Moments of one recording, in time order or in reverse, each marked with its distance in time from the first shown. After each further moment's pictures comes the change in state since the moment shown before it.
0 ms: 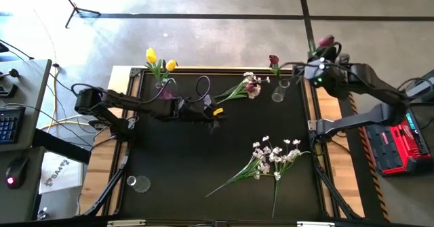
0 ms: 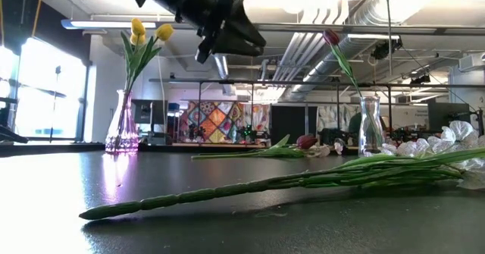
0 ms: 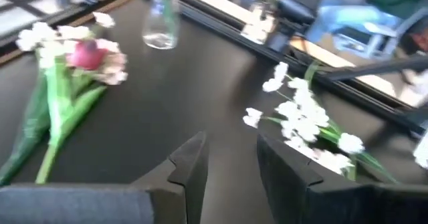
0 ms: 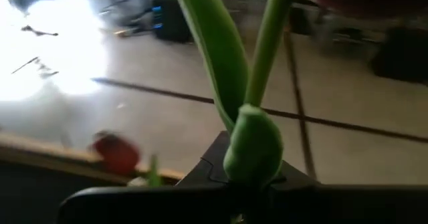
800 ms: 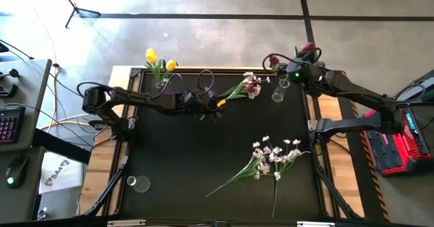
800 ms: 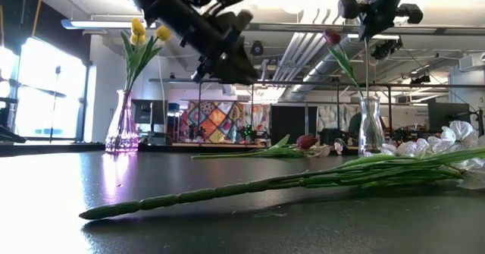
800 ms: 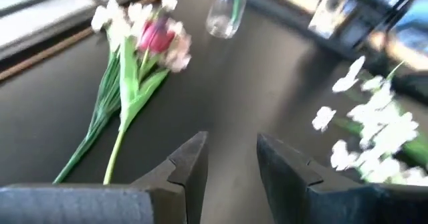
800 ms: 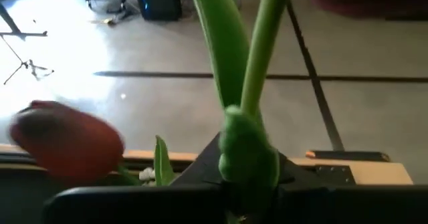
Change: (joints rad) left arm 0.104 0.073 0.001 -0.036 -0.032 0.005; right arm -0.251 -0.028 -0.414 0.503 -0.213 -0.039
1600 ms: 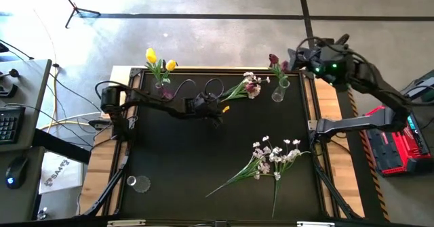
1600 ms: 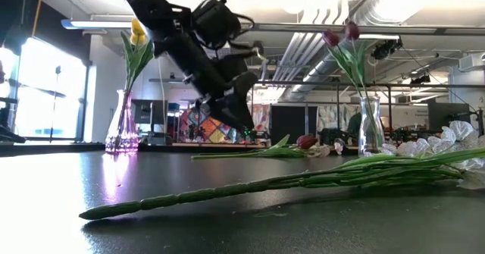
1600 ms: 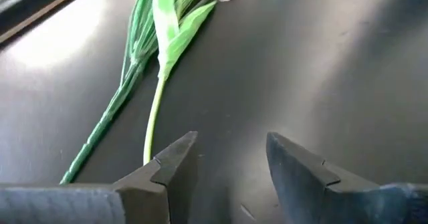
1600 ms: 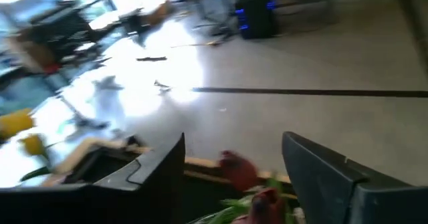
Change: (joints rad) left arm 0.018 0.201 0.000 0.003 -0.090 0.075; right arm 0.126 -0.029 0.374 -0.079 -0.200 -0.072
